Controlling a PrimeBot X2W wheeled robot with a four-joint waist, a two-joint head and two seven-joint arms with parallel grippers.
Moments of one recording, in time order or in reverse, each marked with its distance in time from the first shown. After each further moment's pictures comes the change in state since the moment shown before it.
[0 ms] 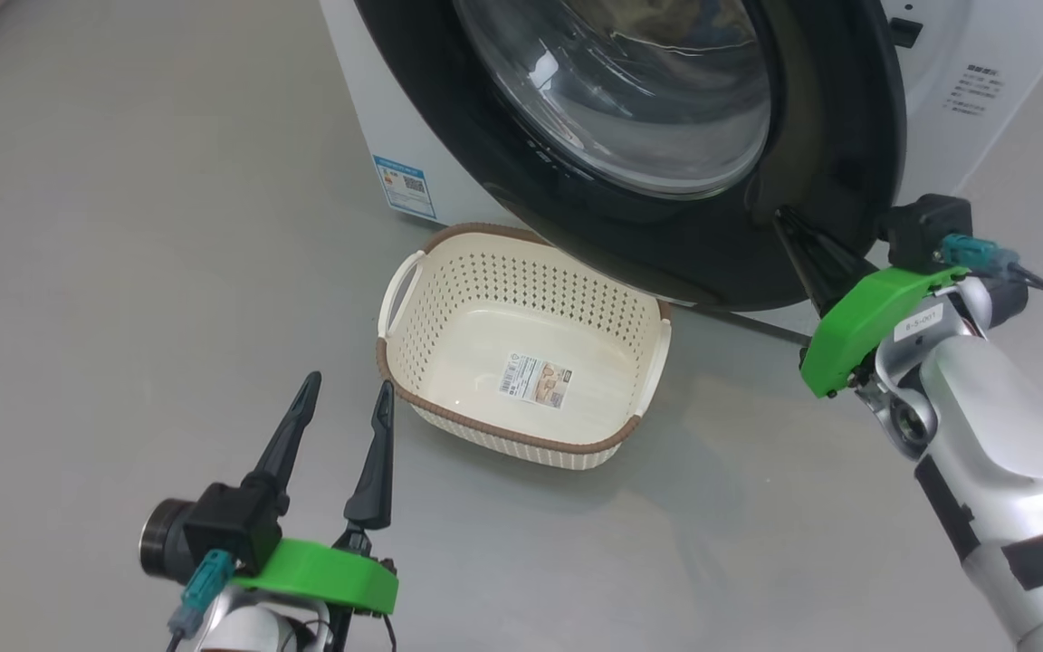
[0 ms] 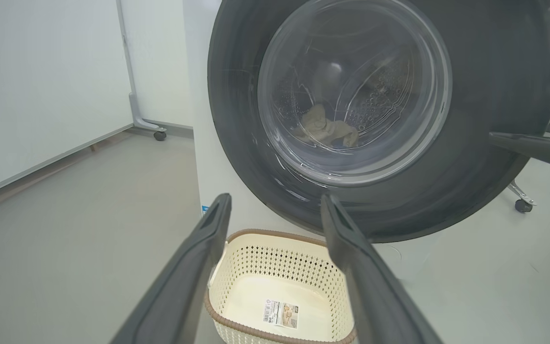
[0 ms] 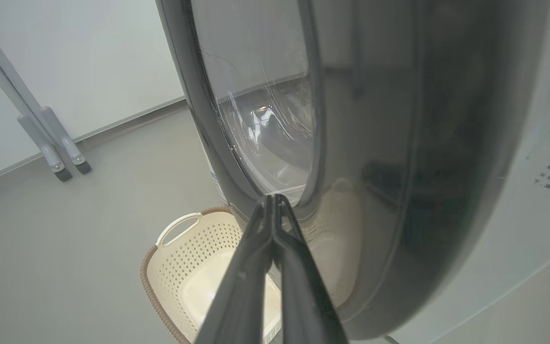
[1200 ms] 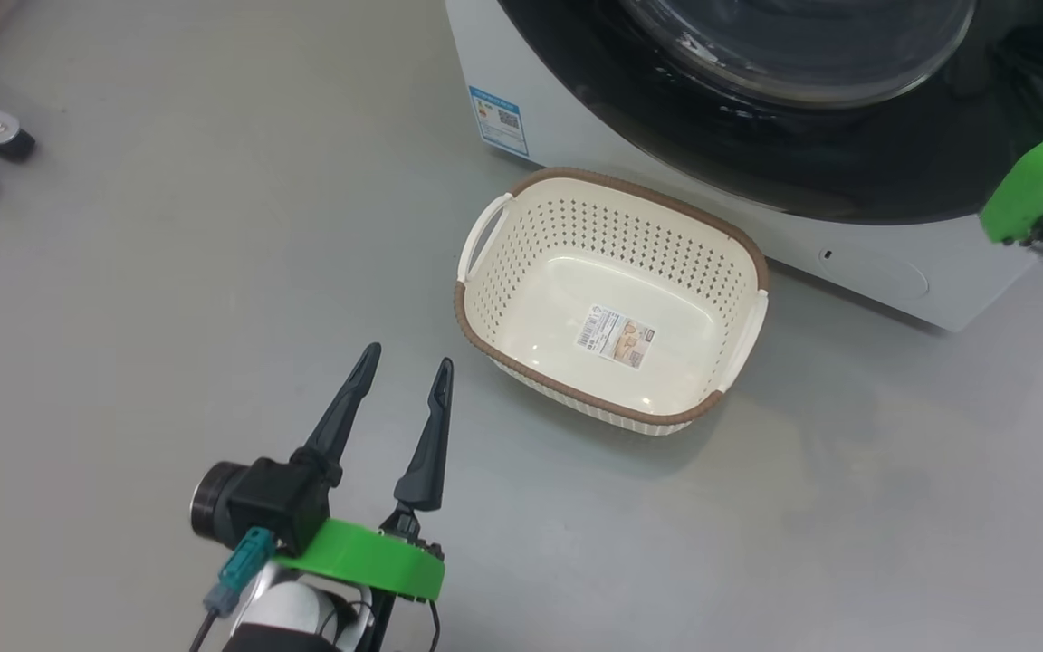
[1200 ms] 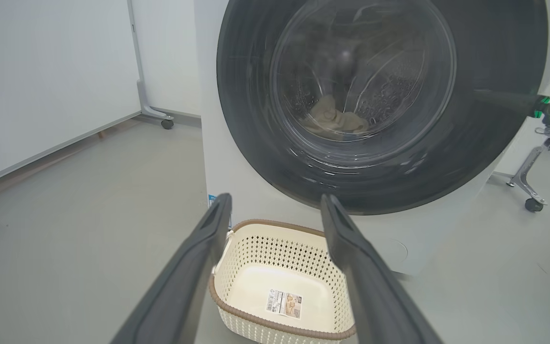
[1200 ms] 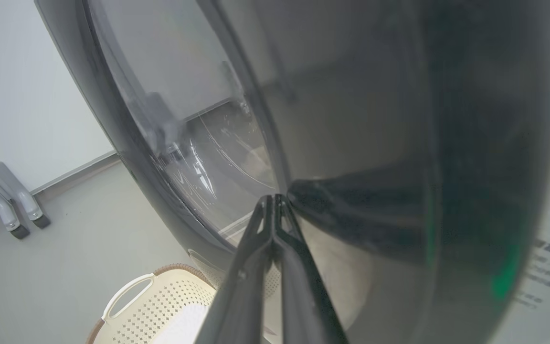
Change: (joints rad) left arm -0.058 -0.031 -0.067 -0.014 -0.009 -0.020 0.000; right arm -0.329 -0.129 -0.041 0.378 0.074 0.003 -0.126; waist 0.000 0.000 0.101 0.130
